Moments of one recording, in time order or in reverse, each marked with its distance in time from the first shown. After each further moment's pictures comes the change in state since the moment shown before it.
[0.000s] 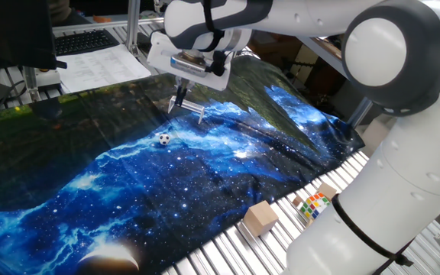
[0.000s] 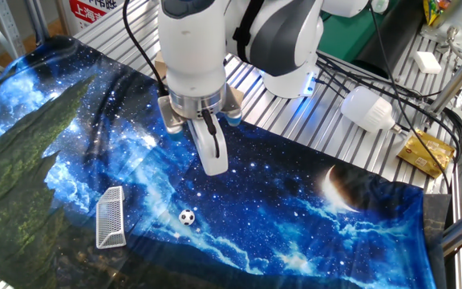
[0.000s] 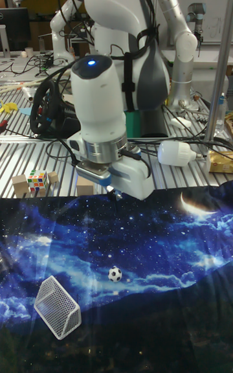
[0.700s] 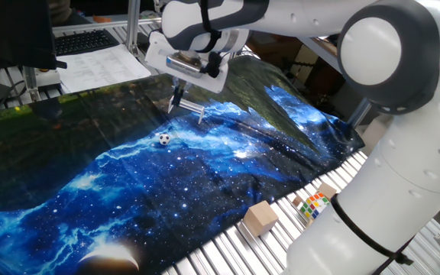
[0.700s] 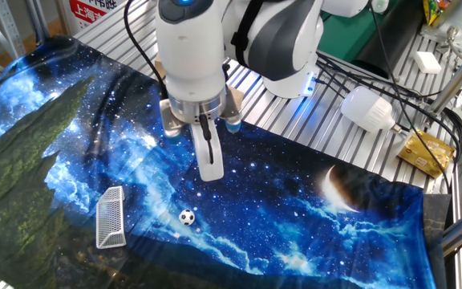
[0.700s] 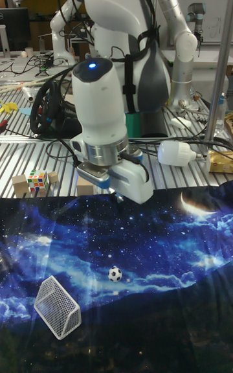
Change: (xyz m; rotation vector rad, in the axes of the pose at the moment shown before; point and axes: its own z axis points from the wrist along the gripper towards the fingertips) arm 0.000 0.004 0.003 0.000 0.000 0.081
